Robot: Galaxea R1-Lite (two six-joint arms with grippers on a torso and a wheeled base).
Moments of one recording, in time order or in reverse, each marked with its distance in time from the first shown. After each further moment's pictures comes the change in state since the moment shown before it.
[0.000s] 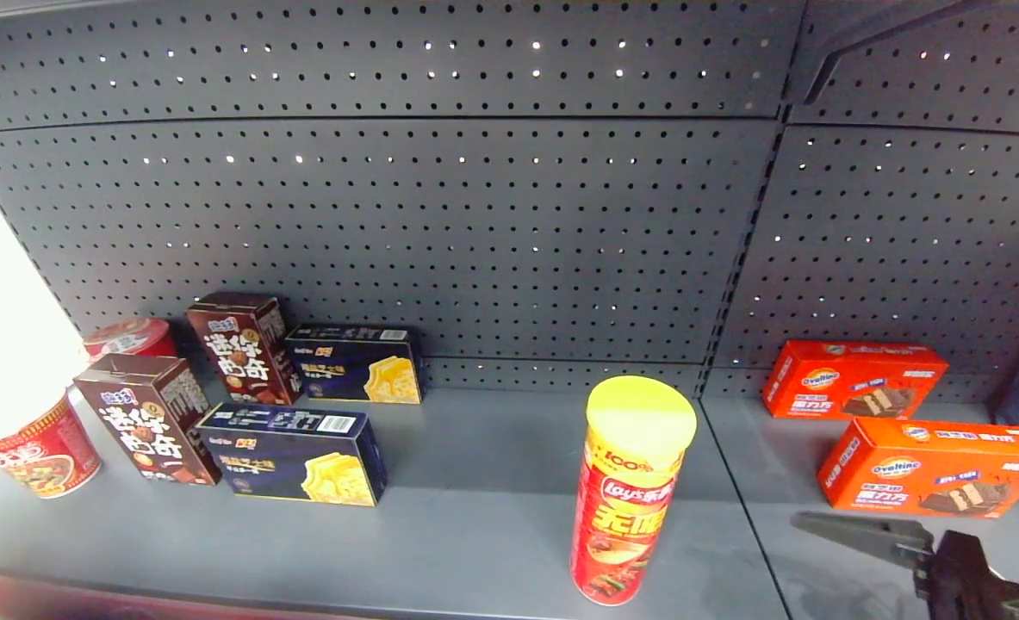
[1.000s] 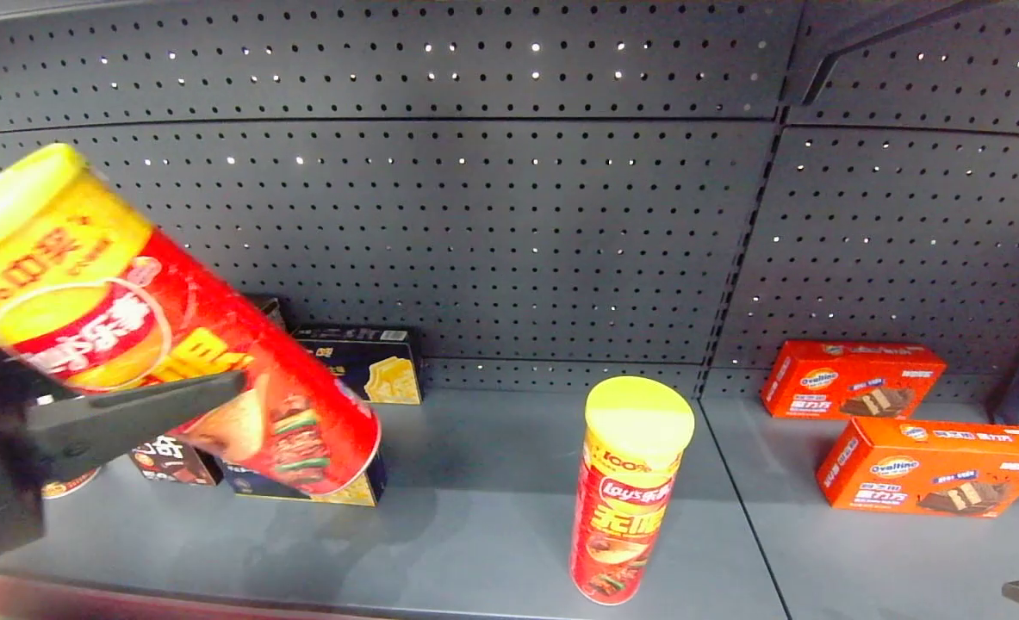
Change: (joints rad) left arm -0.174 1.046 -0.540 -0.210 -0.315 0.009; right arm -0.037 -0.520 -0.222 0.858 -0.277 0.020
